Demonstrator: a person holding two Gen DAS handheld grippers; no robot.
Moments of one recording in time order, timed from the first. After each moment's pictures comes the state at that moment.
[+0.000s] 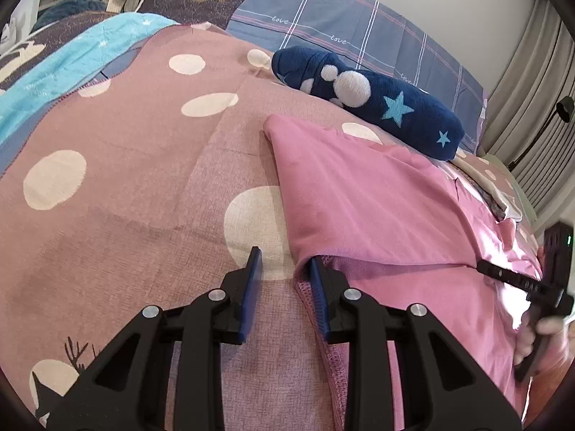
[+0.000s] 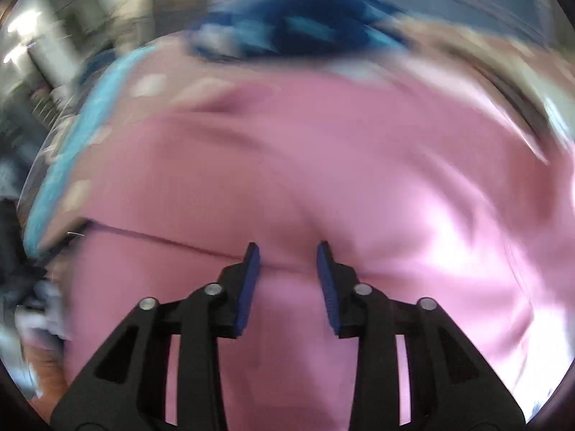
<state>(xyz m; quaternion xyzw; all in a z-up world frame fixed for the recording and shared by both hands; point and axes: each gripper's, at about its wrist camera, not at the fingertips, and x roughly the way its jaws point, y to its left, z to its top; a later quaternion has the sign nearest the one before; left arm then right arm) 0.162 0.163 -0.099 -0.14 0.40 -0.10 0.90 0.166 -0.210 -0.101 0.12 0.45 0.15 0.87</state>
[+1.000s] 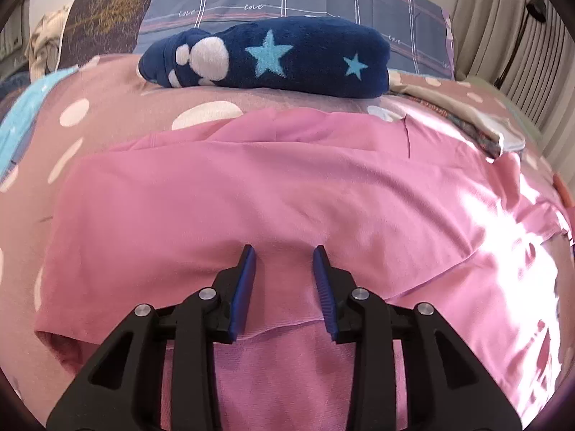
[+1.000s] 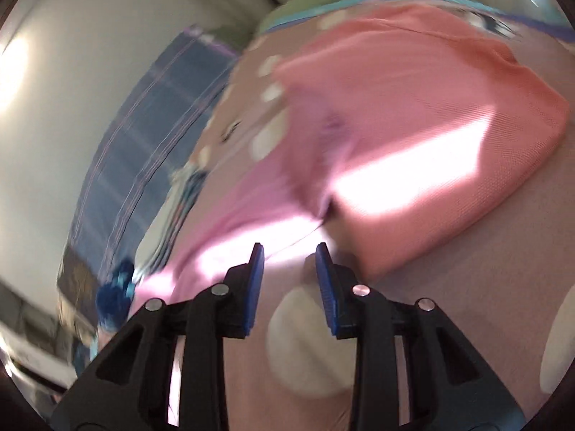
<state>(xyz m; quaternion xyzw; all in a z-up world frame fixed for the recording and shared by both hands) 0.202 -0.004 -0.100 0.02 0.42 -0.14 0.89 -0.057 -0.595 -0.083 0.48 0.23 -0.22 0.82</state>
